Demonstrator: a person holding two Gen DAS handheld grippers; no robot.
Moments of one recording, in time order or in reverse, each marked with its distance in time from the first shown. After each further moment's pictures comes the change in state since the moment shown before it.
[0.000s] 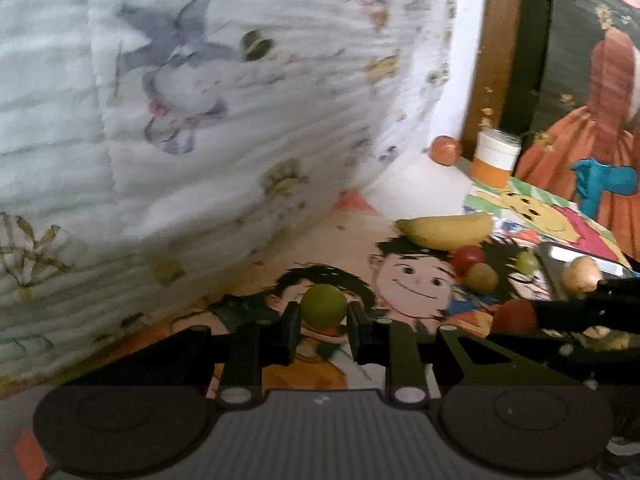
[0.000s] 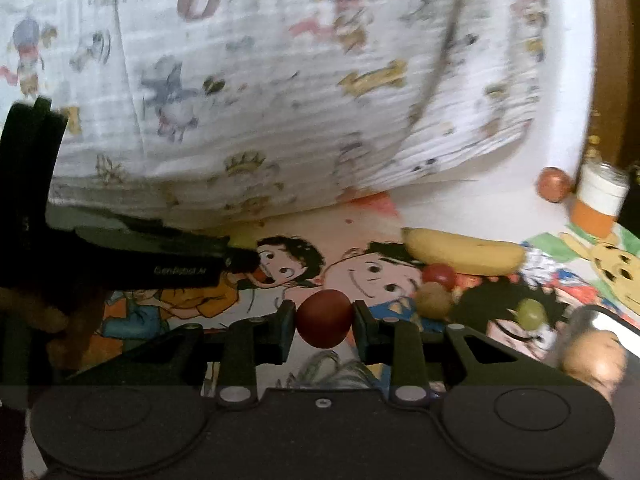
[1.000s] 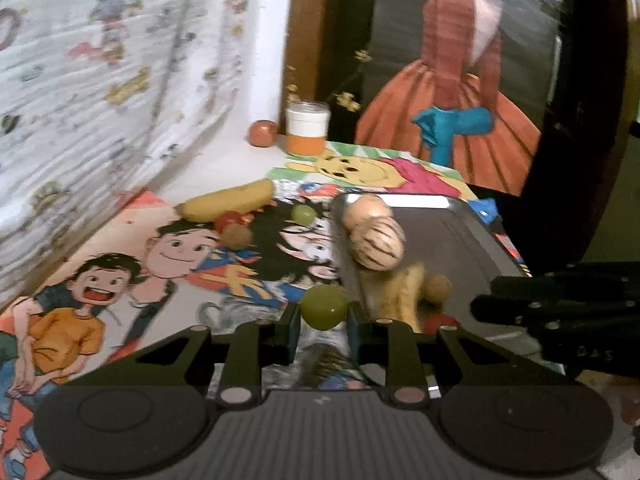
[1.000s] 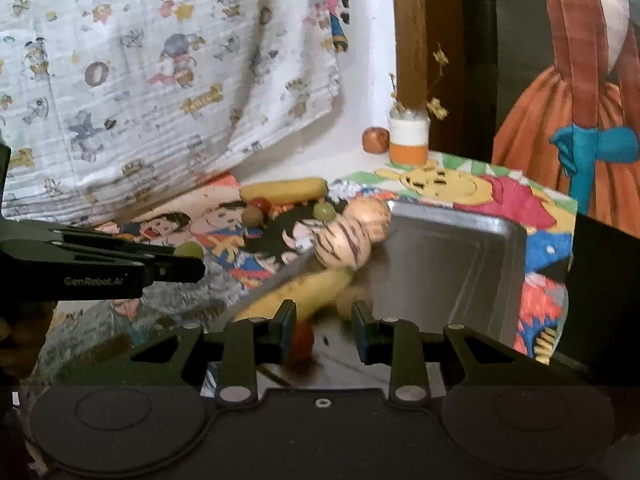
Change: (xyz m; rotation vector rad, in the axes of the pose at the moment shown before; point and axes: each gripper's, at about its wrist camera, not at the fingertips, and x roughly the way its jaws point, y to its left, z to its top) left arm -0.068 -0.135 -0.044 0.237 0.018 -0.314; right arm -0.151 -0.051 -0.104 0.239 -0.046 -0.298
